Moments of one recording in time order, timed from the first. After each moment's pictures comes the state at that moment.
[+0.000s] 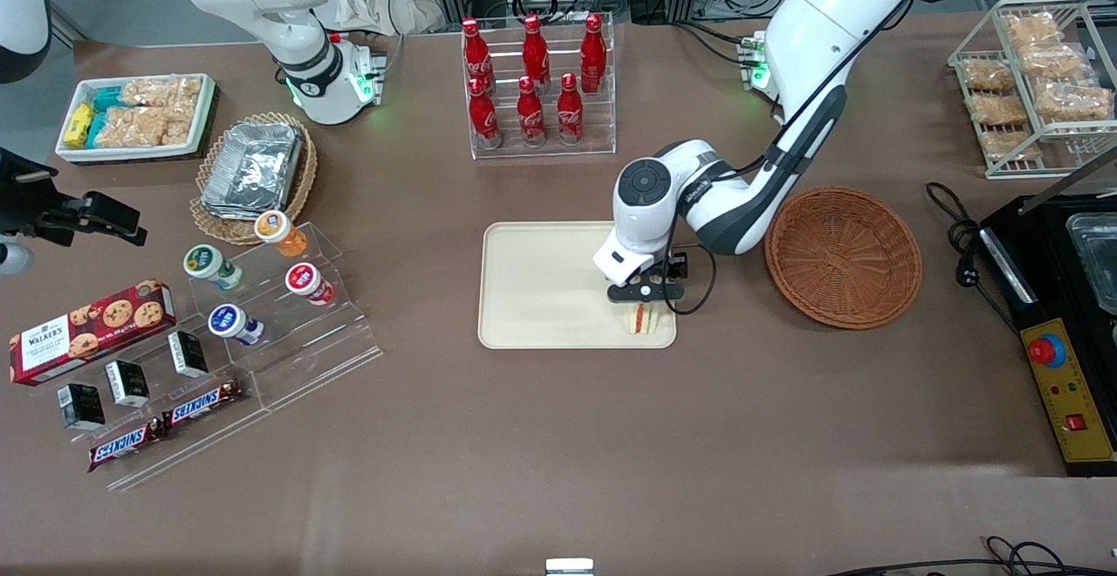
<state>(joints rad) -0.24 0.56 -0.47 -1.90 0.49 2.34 -0.98</state>
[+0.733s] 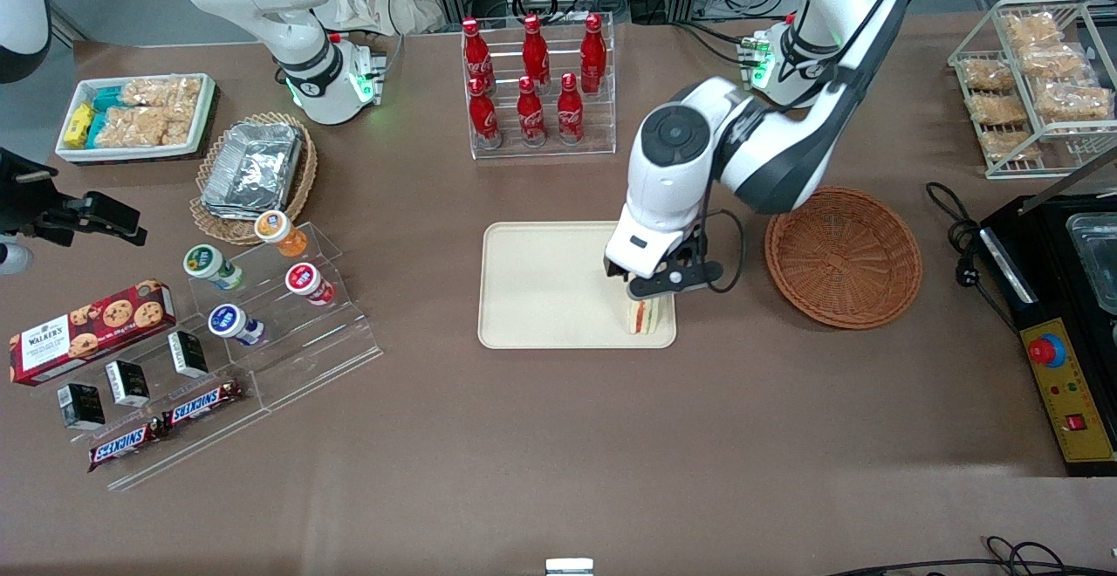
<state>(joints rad) -0.23 0.36 -0.46 -1.61 0.21 1.96 -0.99</state>
